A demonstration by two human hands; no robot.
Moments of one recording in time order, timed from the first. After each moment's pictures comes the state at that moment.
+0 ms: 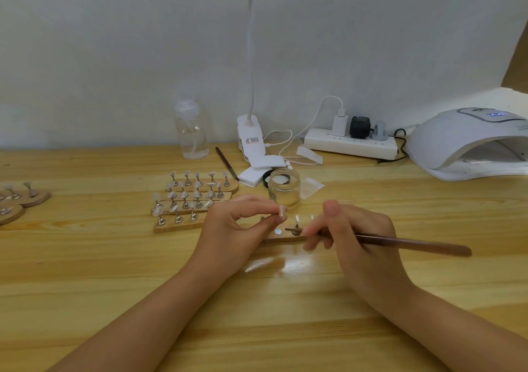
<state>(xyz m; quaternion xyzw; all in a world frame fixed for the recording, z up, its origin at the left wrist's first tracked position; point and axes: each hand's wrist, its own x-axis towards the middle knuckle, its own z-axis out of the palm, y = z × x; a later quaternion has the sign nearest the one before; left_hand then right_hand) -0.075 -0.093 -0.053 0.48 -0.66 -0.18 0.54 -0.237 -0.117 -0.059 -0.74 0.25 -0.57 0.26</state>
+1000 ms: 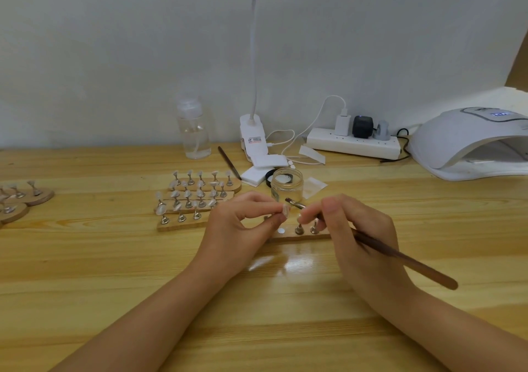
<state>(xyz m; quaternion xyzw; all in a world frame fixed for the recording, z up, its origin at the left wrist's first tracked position) -0.074 -0.094 -0.054 0.51 -0.67 -0.15 0.53 -0.233 -0.116 -0.056 -0.75 0.26 -0.56 0.24</state>
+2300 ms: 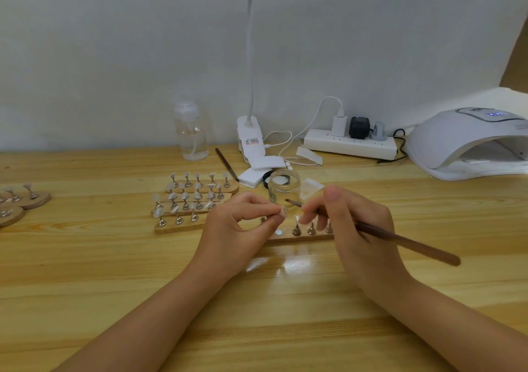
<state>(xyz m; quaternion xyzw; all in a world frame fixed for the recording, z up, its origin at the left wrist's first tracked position) -0.076 -0.091 -0.052 0.52 -0.65 -0.16 0.53 -0.233 -0.120 -0.049 -0.73 0.26 -0.57 0.29</state>
